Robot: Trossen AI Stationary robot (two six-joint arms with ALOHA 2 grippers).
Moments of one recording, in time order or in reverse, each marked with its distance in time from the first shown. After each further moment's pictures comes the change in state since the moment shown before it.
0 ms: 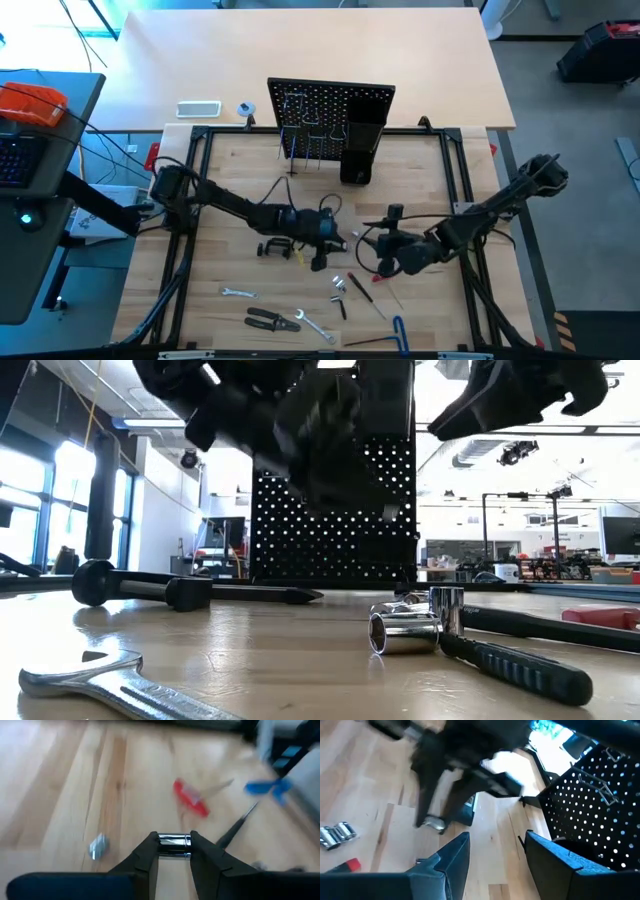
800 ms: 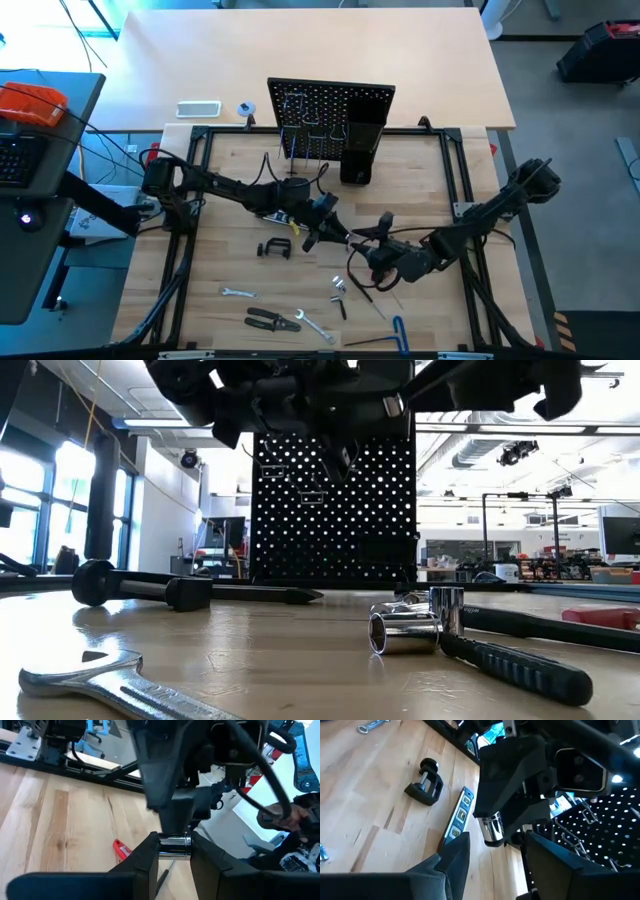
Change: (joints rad) left arm 0.137 -0.074 -0.025 0.236 0.441 -0.215; right arm 0.020 0.110 0.000 0.348 0.067 -0.405
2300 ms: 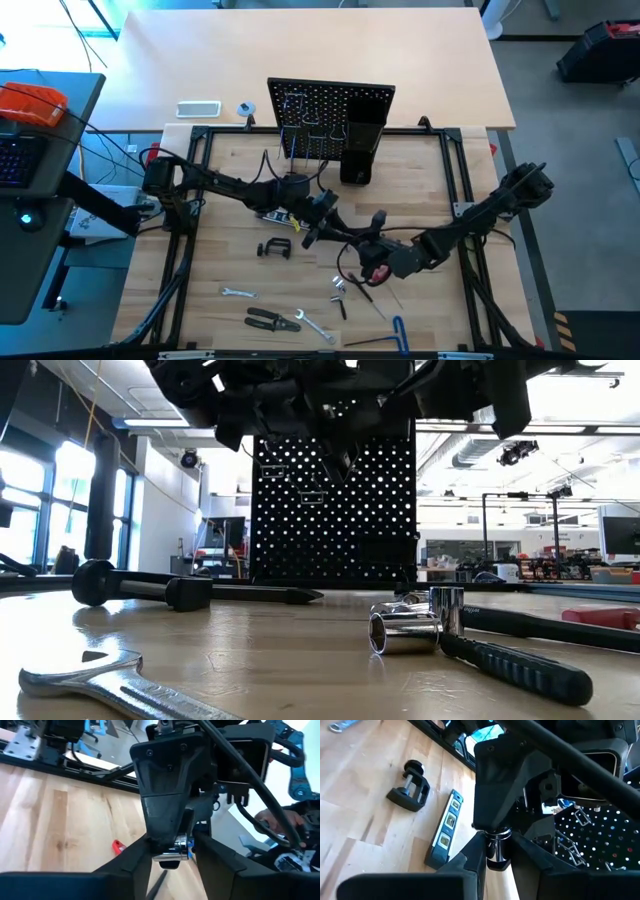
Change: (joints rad) left arm 0.013 0.001 0.001 0.009 0.045 -0.014; right arm -0.043 0.085 0.001 0.165 0.027 -0.077
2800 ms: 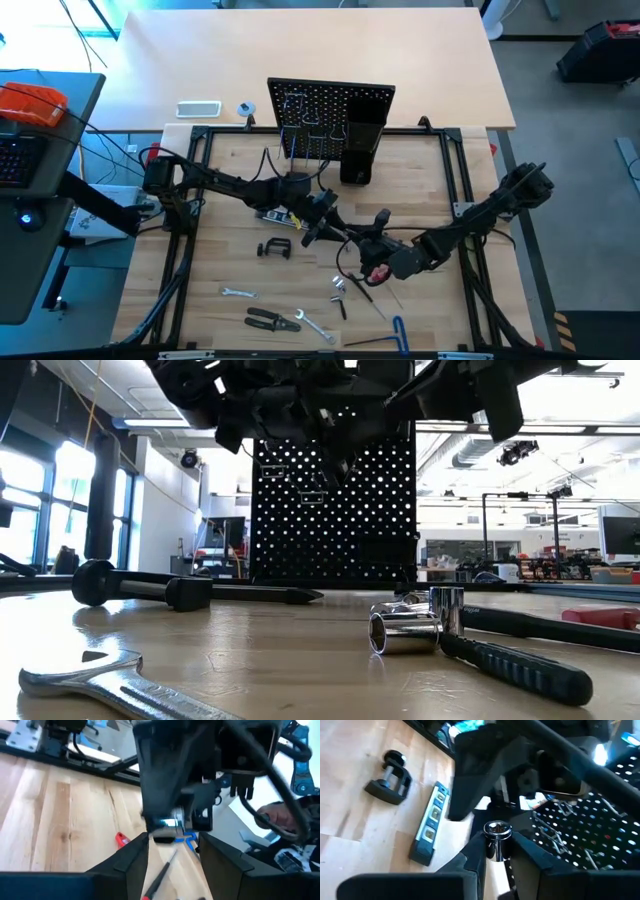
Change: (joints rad) left arm 0.026 -0.001 0.001 -0.053 0.022 0.016; right arm 0.011 0.000 0.000 -0.006 0.102 -0.001
